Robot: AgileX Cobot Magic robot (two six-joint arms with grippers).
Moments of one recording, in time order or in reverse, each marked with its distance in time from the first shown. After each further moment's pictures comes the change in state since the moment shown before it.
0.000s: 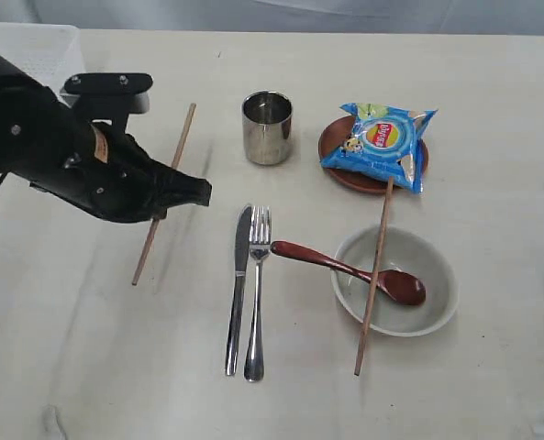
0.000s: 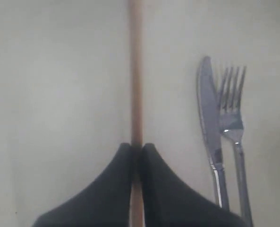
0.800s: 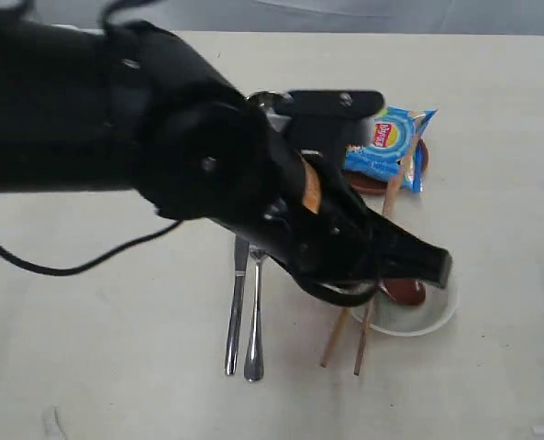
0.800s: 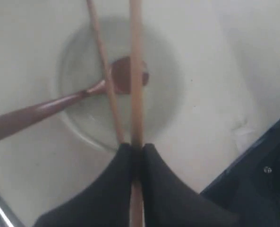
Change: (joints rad) left arm -0.465 0.147 -0.347 -0.194 0.083 -0.023; right arm 0.000 0.000 0.000 0.000 0.000 0.000
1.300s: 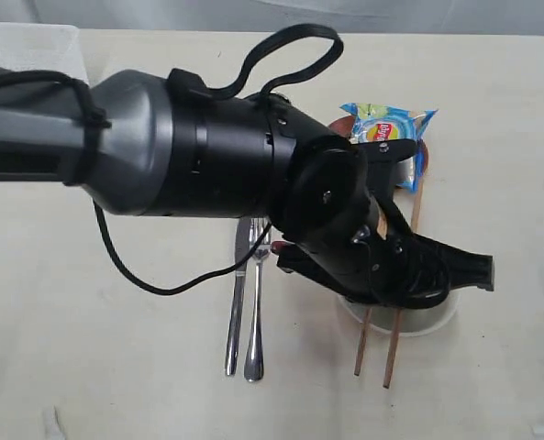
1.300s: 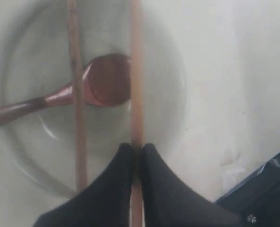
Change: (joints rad) left arm -0.020 0.220 -0.130 -0.121 -0.035 -0.108; right arm 0.000 0.000 0.000 0.000 0.000 0.000
